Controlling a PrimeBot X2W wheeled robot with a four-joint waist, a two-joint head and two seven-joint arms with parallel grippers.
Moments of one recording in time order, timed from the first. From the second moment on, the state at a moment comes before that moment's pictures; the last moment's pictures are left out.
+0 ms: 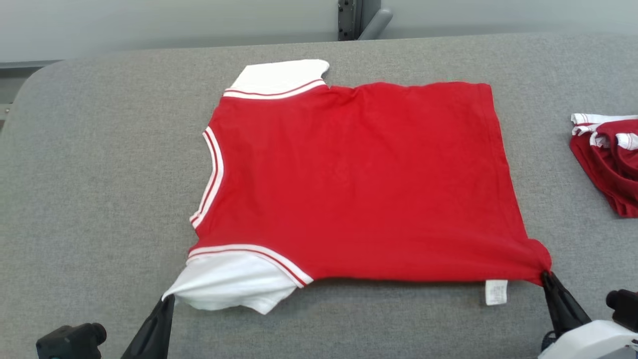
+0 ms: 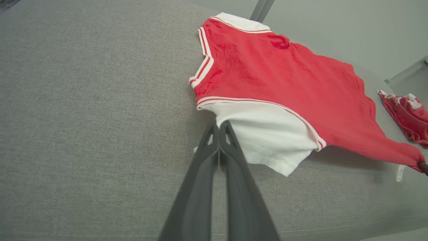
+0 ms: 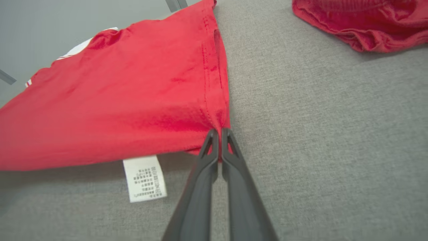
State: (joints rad) left arm 0.24 0.51 -0.32 -0.38 -0.80 0.28 0.08; right arm 0.14 -0.20 -0.03 0.10 0.48 0.13 -0.05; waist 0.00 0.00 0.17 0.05
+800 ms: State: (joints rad) left arm 0.00 0.54 -0.30 -0.37 -0.81 0.25 0.17; right arm -0.04 -0.18 -0.09 -0.13 0.39 0.13 0.32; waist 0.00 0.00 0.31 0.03
